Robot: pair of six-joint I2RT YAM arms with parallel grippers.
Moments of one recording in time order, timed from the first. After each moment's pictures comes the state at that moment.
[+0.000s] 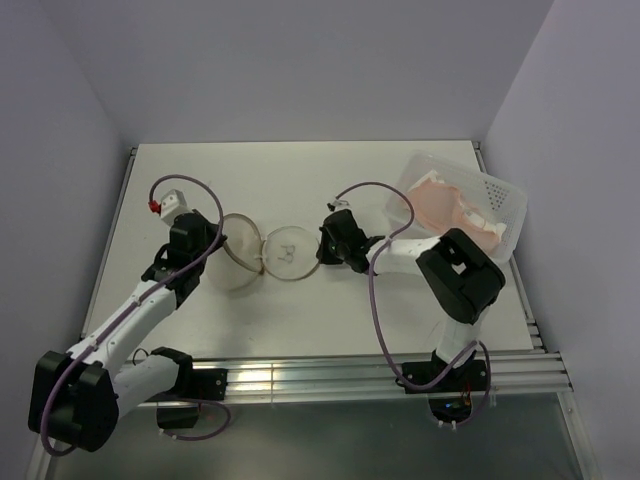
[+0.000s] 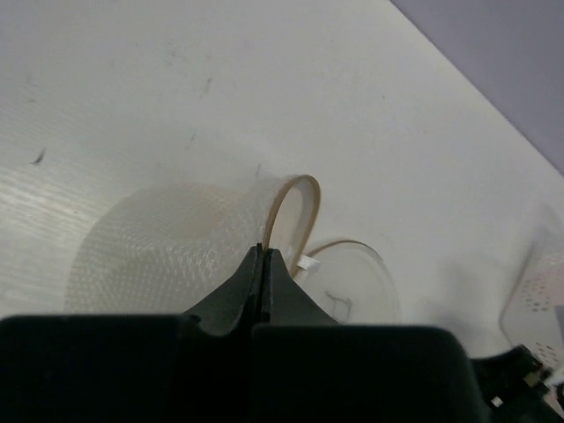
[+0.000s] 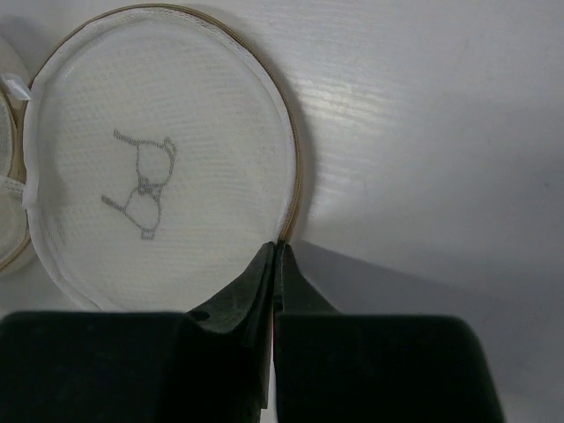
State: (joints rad) left arm -0.29 1.04 0.57 0.05 -0.28 -0.79; right arm 0.68 1.81 0.92 0.14 0.07 0.60
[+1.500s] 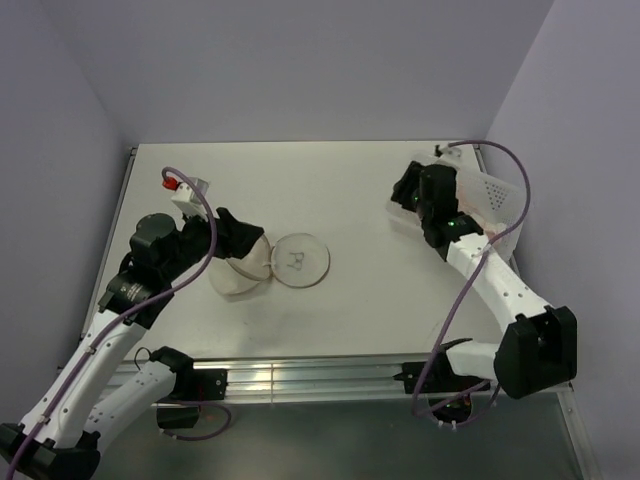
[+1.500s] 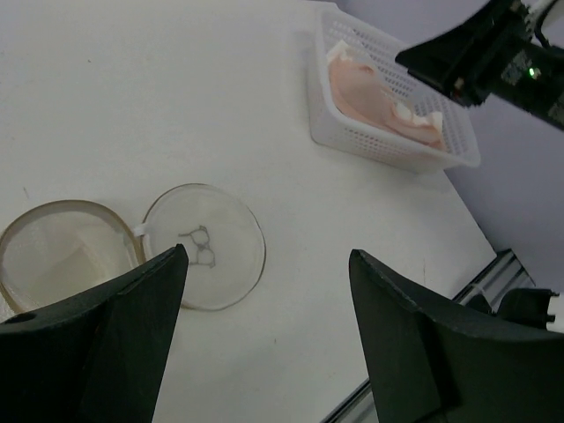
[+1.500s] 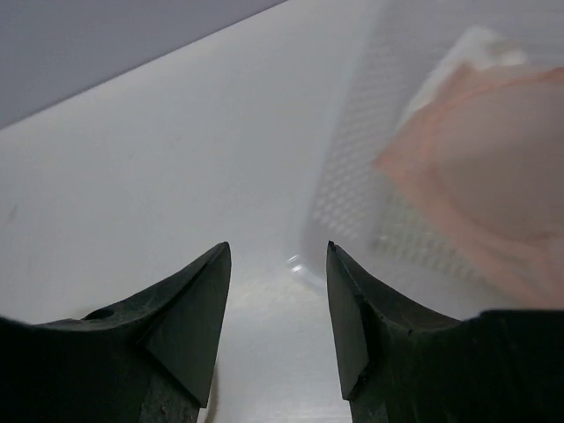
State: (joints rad) left arm -0.43 0.77 0.86 -0.28 0.20 -0.47; right arm 0.32 1.23 0.93 -0.11 0.21 0.50
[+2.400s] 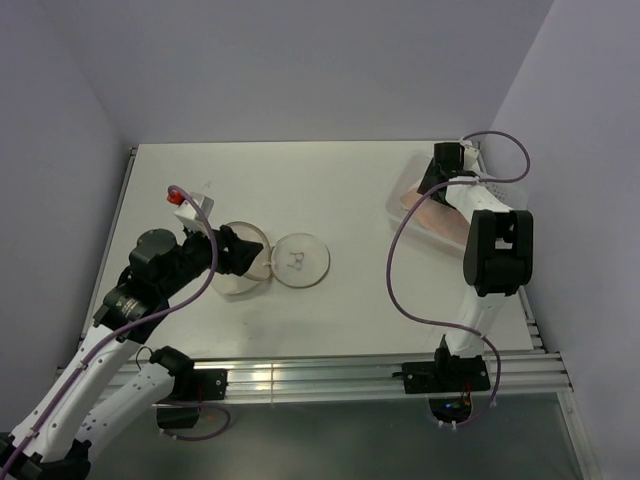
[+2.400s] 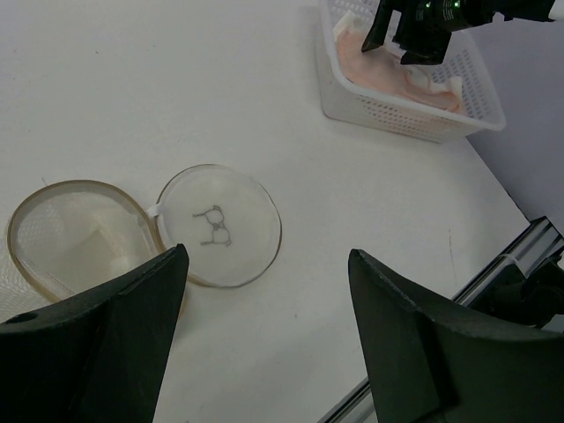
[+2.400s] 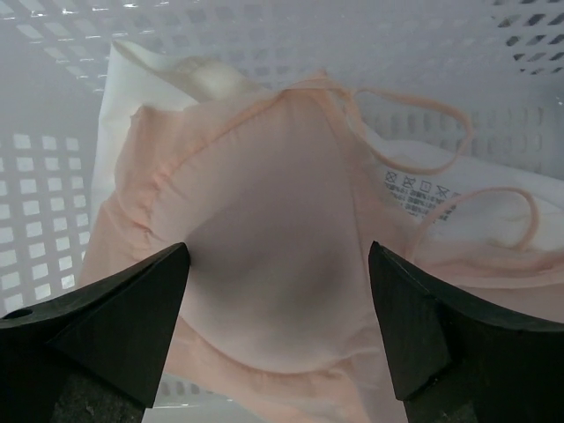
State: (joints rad) left arm -0.51 0.67 0.81 -0.35 0.16 -0.36; right arm -0.03 1.87 1.34 -0.35 0.40 0.41
